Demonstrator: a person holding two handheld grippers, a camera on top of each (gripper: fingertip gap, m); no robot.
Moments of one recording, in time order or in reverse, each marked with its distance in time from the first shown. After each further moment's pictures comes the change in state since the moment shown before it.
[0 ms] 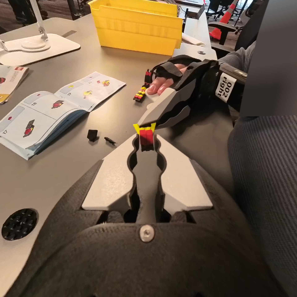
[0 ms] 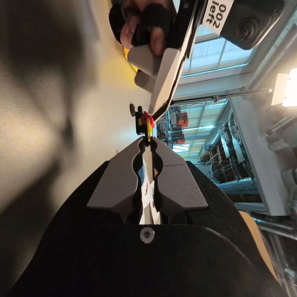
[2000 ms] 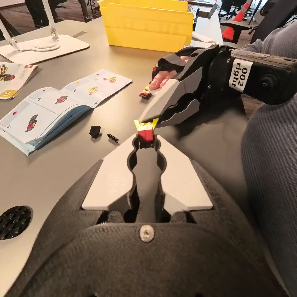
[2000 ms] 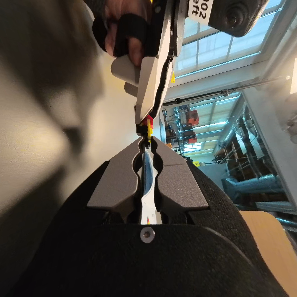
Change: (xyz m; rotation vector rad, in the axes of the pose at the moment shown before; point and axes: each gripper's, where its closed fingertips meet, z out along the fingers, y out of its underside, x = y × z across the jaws) left arm -0.007 0.013 0.012 0.016 -0.066 0.013; right arm -0.005 0.002 0.003 0.009 -0.043 0.101
